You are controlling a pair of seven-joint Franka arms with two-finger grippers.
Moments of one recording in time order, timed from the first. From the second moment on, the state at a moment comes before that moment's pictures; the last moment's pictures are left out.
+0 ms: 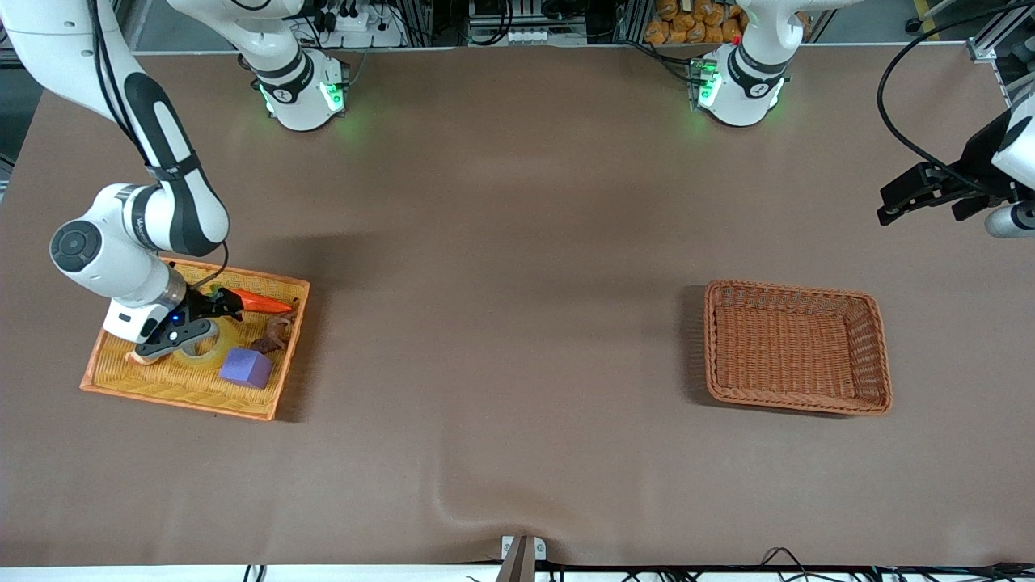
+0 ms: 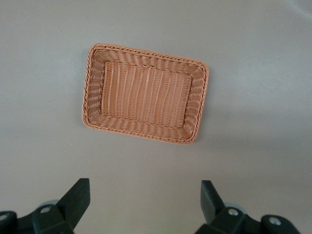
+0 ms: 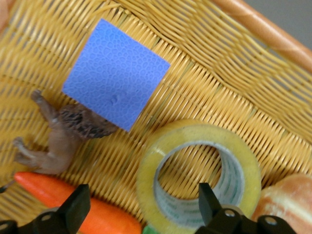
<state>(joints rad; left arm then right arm) 0.05 0.03 -0.12 -1.49 0.00 1.53 -0.14 -0.04 0.38 -0.09 -2.14 0.02 2.58 -0.58</state>
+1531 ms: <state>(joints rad) 0.05 0.05 -0.13 -1.49 -0.03 1.52 -0.14 0.38 0.35 -0.07 -1.78 0.18 2.08 0.11</state>
